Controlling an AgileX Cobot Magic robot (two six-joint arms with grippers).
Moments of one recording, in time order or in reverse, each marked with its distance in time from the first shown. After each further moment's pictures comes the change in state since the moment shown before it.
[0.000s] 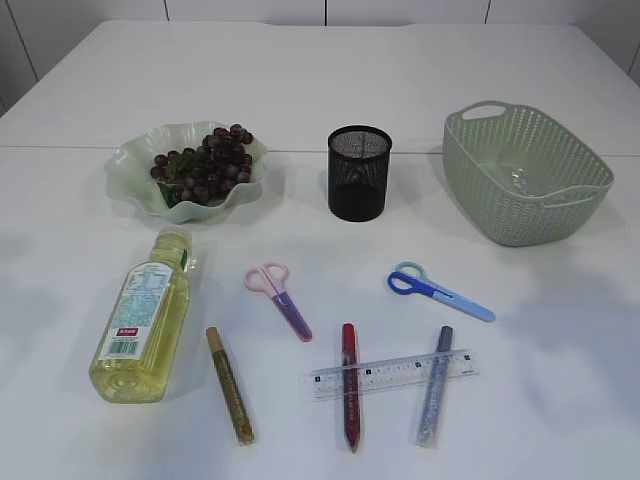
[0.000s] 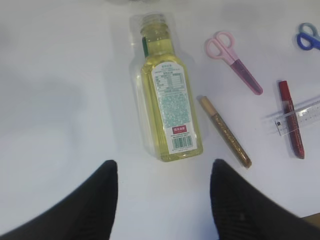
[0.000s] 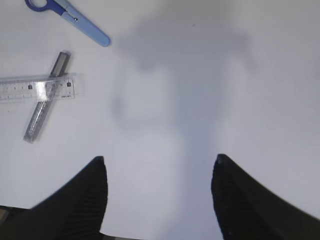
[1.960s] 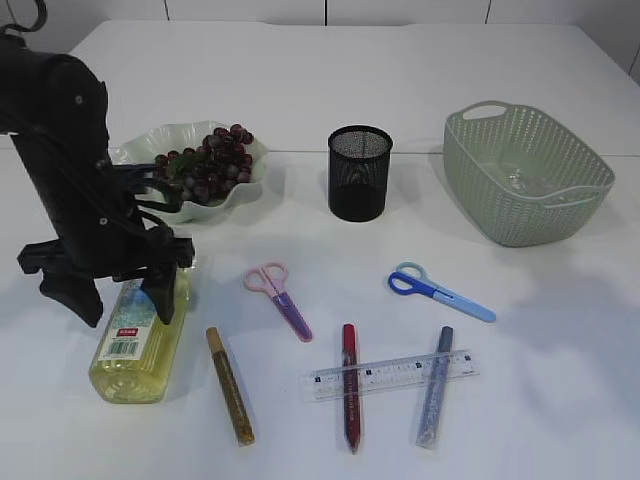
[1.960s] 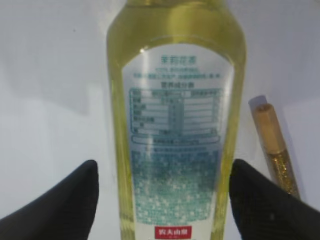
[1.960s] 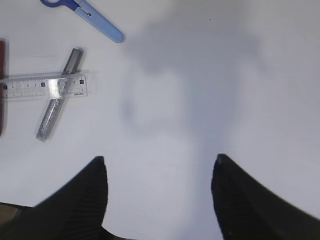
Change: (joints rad) left arm -0.264 0.742 -0.203 0.200 -0.042 -0.465; right arm 0.002 -0.010 0.037 0.044 -0.029 -0.003
